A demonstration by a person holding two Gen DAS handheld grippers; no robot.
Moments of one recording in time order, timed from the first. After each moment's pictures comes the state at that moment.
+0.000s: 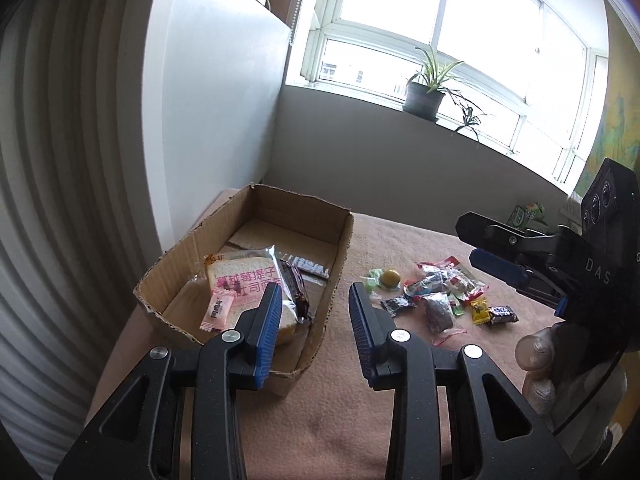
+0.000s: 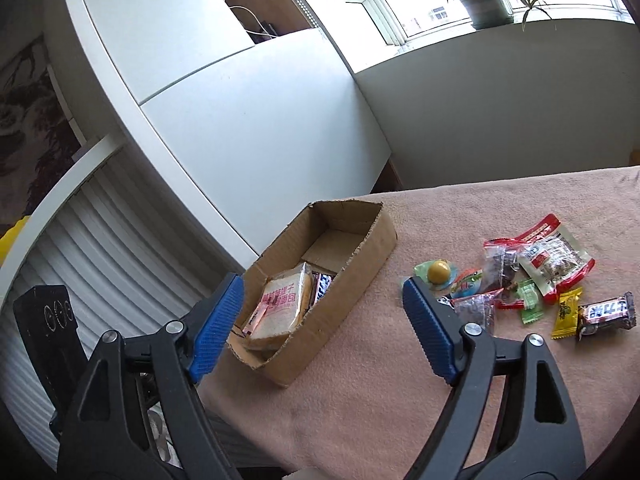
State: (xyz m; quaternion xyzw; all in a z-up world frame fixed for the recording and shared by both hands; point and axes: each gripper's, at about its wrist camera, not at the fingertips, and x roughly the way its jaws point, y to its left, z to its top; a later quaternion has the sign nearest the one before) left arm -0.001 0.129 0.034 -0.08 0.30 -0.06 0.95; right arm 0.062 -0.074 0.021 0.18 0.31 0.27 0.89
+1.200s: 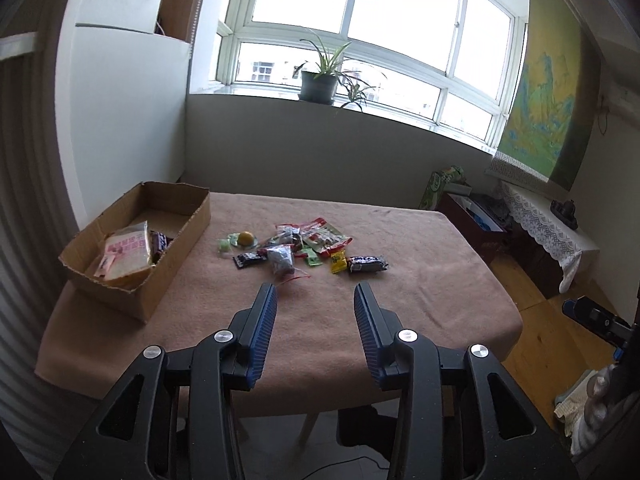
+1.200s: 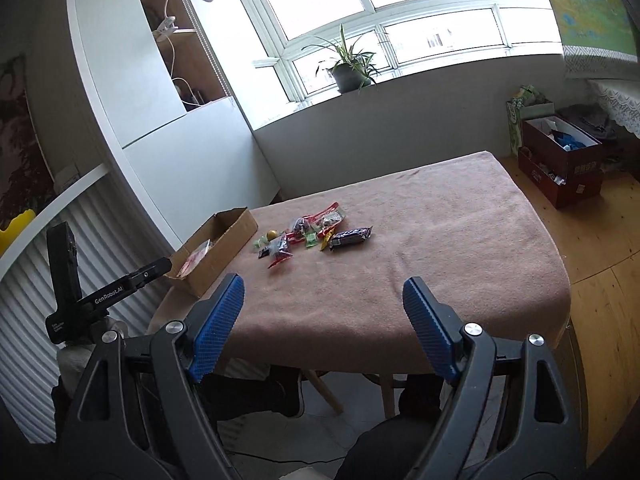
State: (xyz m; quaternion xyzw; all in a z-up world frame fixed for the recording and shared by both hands) left arm -0.106 0.016 0.057 -0.05 0.30 -0.17 0.94; right arm -0.187 -0.282 0.044 0.17 0.26 0.10 0.94
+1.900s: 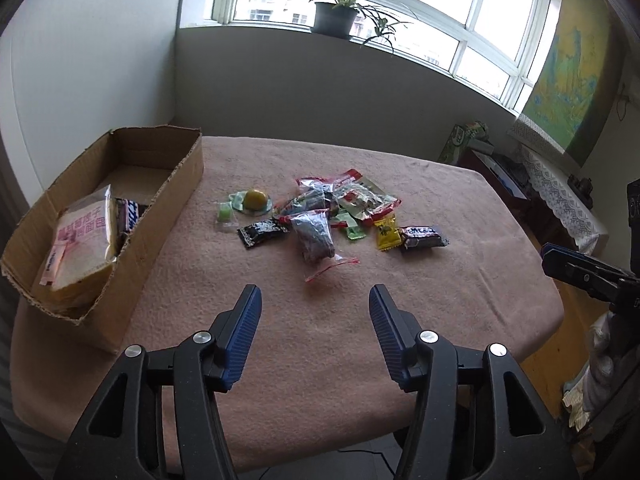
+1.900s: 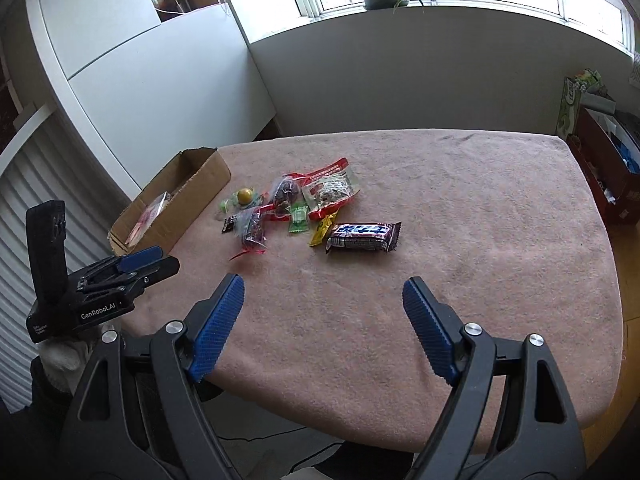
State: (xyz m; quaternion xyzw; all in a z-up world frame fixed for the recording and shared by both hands) left arm 0.020 0.006 -0.008 -0.03 0.40 -0.18 0.90; right arm 0.023 -0.256 -0.009 0.11 0.41 0.14 0.89
